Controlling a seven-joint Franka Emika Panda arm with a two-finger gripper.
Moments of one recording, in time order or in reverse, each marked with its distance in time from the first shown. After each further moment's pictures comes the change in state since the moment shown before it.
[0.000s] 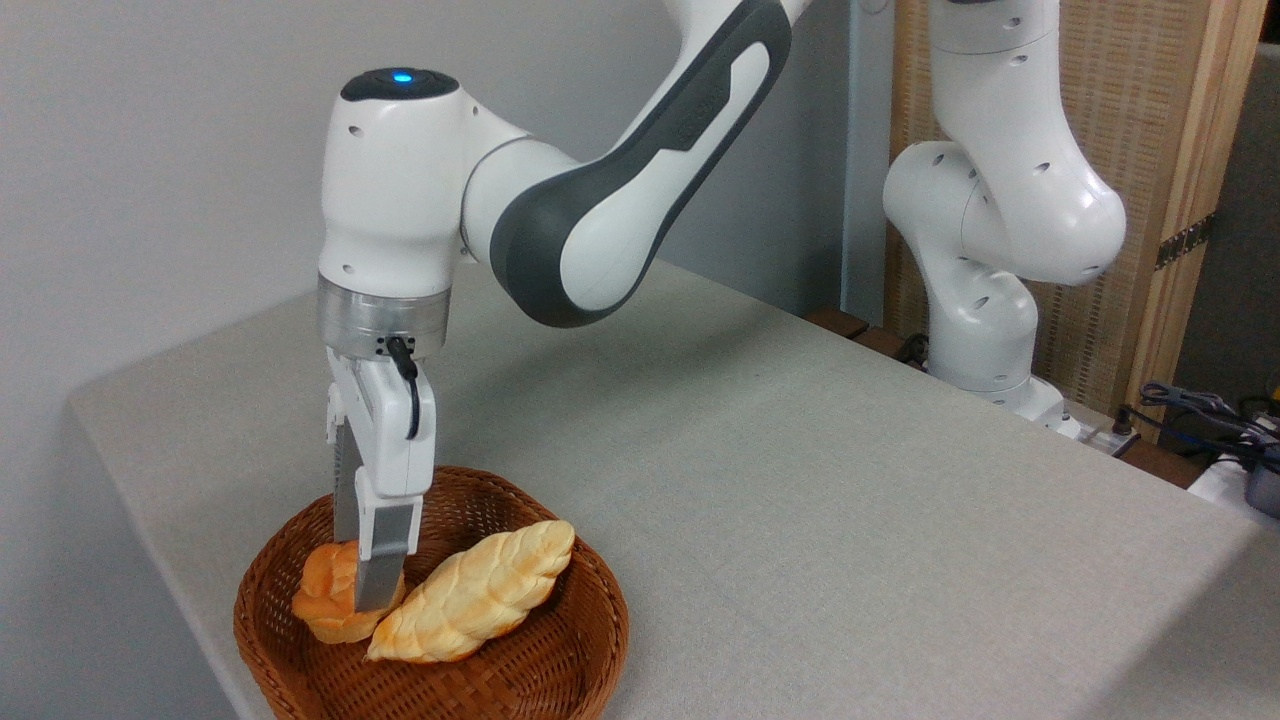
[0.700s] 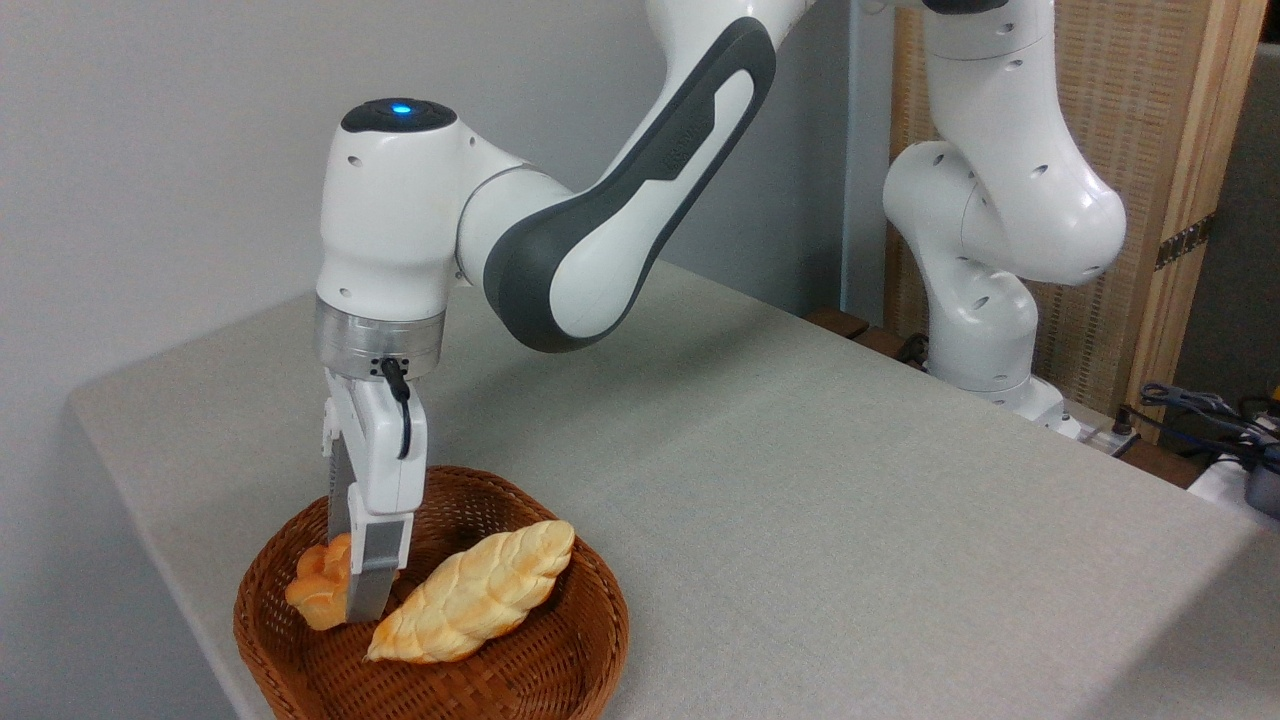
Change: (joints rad) arm -0.001 0.032 -0.017 -0.005 0.000 0.046 0.001
